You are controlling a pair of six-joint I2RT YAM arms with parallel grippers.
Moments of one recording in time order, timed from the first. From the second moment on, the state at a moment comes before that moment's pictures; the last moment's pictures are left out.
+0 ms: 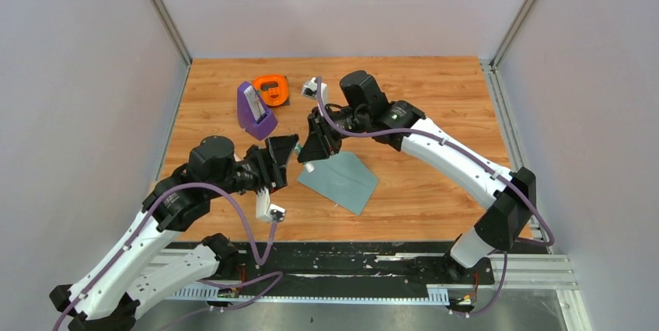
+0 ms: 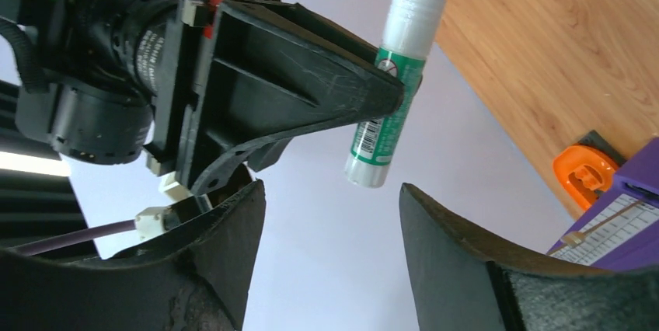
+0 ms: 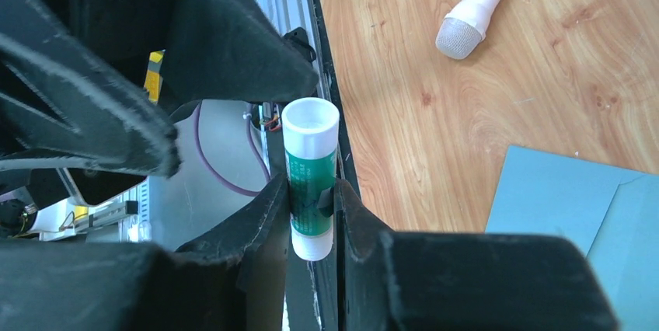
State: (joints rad) left arm -0.73 0.72 1.00 -0.71 0.28 2.08; right arm 0.82 1.58 1.55 -0.52 -0.74 0.21
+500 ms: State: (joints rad) left arm -0.75 0.71 0.98 -0.70 0.24 2.09; right arm 0.82 1.60 1.58 -0.47 -0.79 0.23
